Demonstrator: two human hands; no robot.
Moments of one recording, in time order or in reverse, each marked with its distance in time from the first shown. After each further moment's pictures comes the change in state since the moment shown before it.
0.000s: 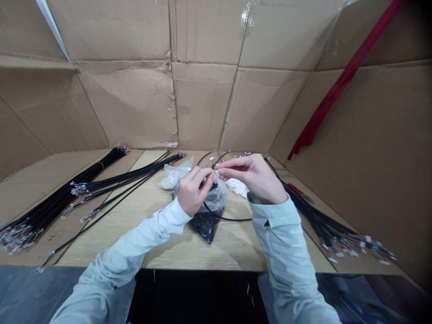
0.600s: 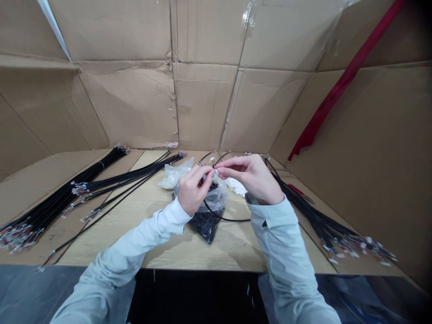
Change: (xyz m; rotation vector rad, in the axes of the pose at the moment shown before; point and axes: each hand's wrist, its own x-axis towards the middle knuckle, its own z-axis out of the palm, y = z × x) left_hand 0.003 0.003 0.000 -0.064 -0.010 -0.124; right_hand 0.002 0.004 0.003 -0.020 0.014 -0.034
